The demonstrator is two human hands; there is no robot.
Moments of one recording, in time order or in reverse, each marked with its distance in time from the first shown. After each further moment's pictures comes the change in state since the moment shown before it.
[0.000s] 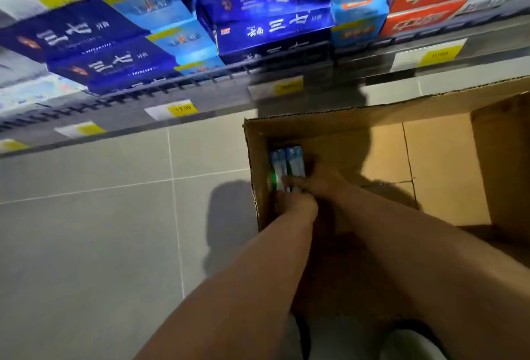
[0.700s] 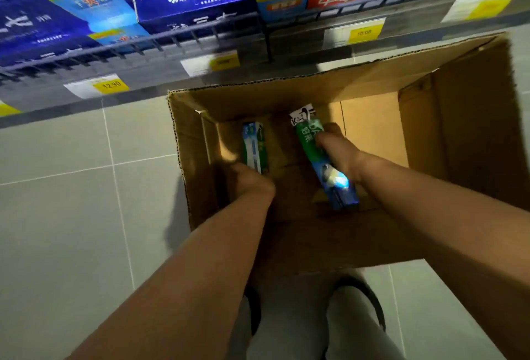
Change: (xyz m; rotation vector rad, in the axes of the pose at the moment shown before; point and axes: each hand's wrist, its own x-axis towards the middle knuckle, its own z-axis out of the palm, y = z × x) left_hand -0.023 -0.010 0.026 0.334 0.054 0.199; right_hand -0.035 0.065 -0.089 0.453 0.129 0.106
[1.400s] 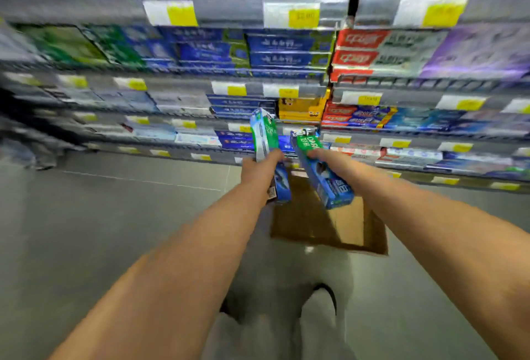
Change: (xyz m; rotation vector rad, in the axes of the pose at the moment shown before) left_hand -0.444 0.087 -0.367 -0.760 -0.060 0.191; right_hand -0.482 -0.288 -0.008 -0.173 -0.237 -0.100
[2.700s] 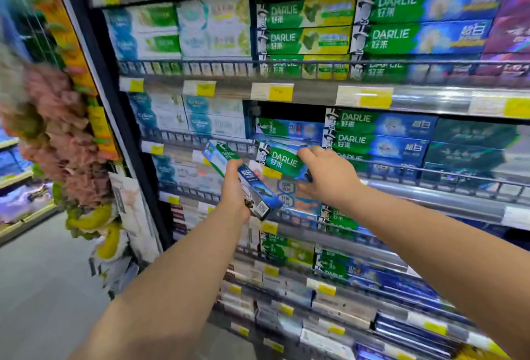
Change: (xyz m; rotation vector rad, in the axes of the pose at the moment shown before) left_hand 0.002 0.401 -0.538 -0.753 -0.209 0.583; right_hand -0.147 -0.472 0.476 -1.416 0.739 -1.350
